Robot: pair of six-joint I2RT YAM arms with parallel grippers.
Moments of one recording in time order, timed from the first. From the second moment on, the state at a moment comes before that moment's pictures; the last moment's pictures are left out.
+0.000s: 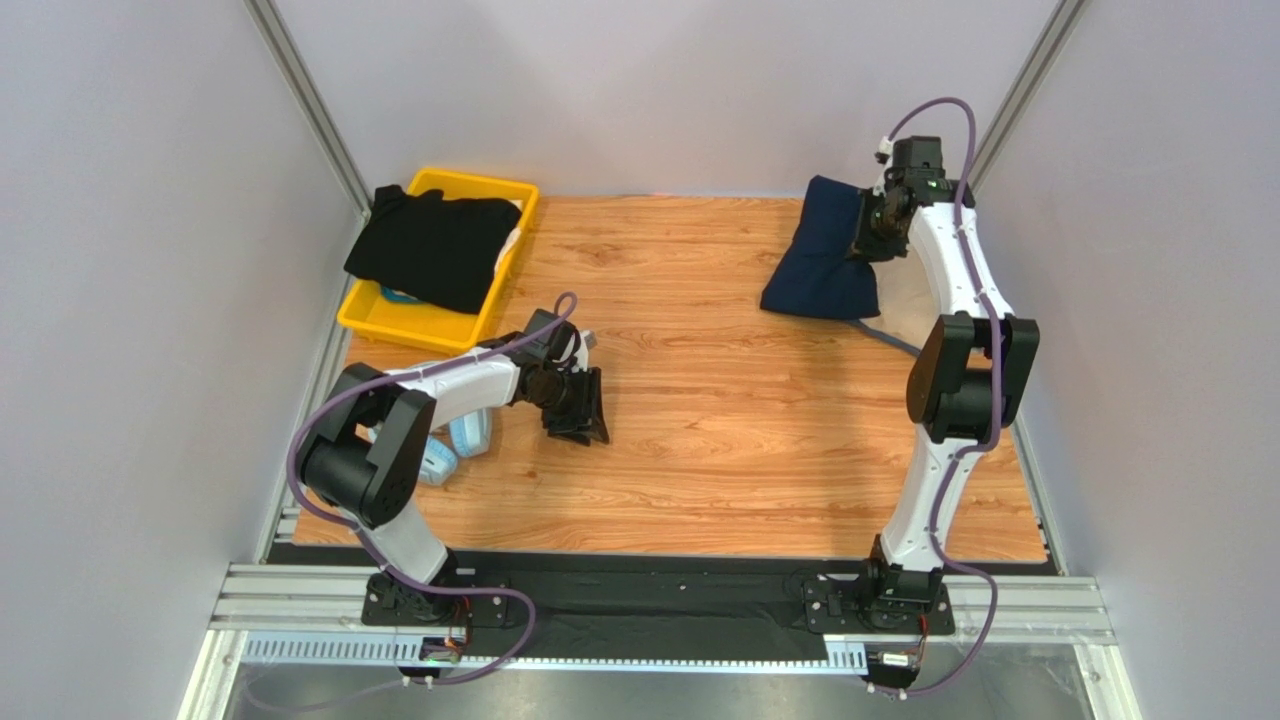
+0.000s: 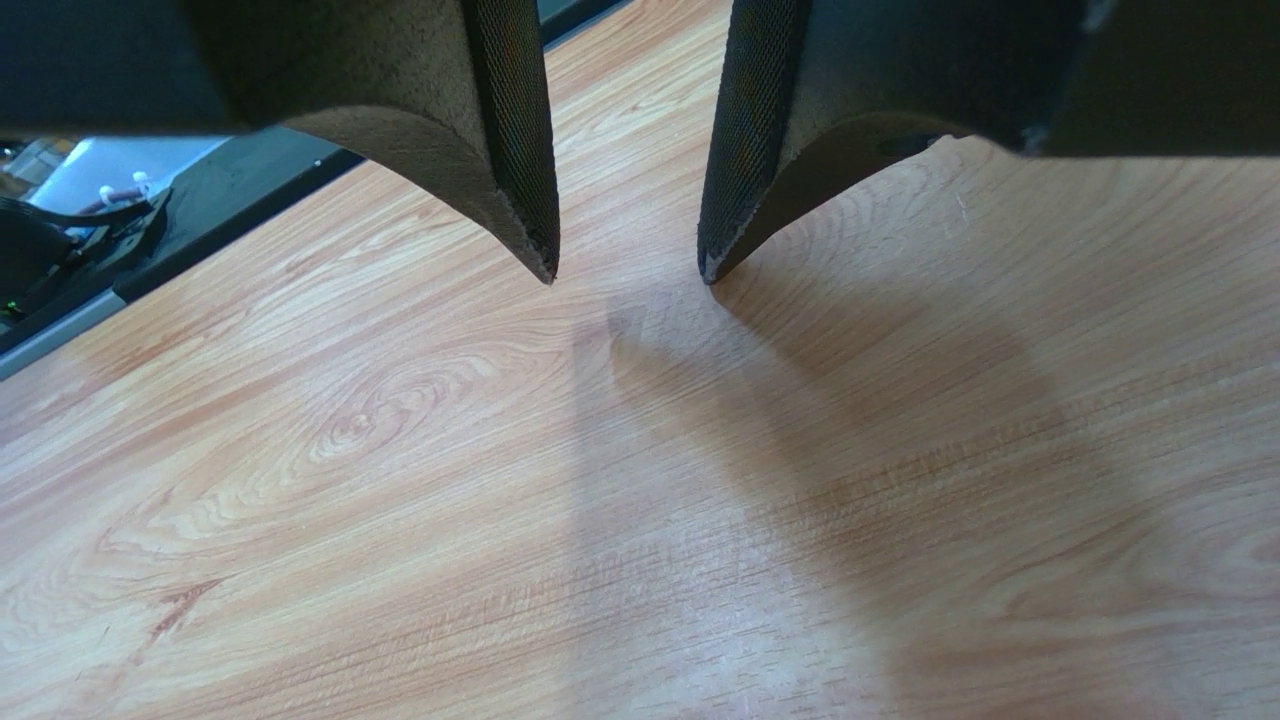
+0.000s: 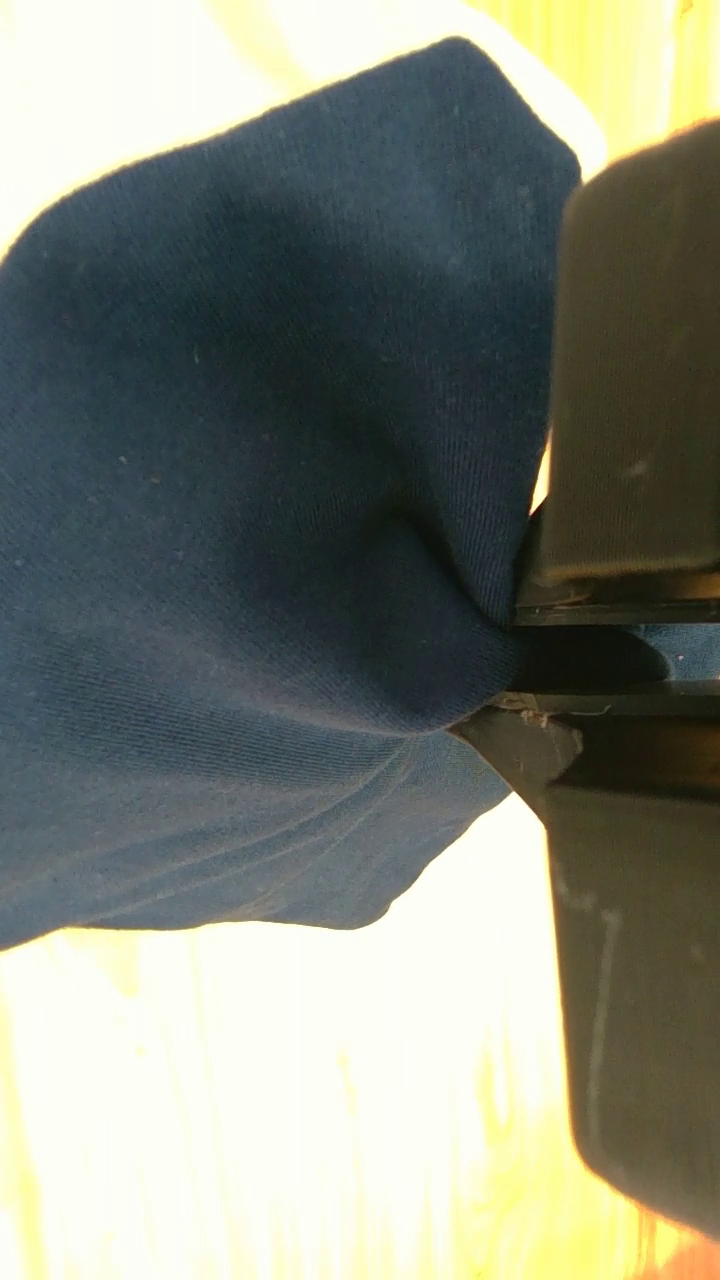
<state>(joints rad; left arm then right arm) -0.48 1.67 0.89 -0.40 0.37 -0.46 -0.06 2.06 1.96 -0.84 -0.08 0.12</state>
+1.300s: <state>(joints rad) -0.50 1.72 0.93 -0.42 0.41 -0.46 -0.34 2.17 2.06 -0.91 -0.19 0.29</state>
